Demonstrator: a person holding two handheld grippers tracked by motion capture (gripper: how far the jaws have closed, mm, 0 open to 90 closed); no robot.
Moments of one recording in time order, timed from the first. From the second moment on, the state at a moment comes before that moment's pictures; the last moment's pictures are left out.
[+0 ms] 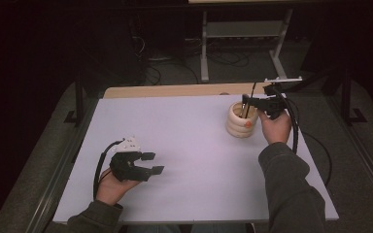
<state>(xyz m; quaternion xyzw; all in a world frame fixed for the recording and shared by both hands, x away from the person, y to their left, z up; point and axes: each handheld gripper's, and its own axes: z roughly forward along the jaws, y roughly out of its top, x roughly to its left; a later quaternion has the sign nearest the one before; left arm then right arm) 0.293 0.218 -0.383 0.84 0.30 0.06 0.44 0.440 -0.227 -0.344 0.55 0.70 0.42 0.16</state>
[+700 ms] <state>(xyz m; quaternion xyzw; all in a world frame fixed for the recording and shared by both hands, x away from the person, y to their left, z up) 0.294 0.219 -0.385 0.85 0.30 0.06 0.44 0.419 -0.239 -0.347 0.54 0.71 0.43 0.16</state>
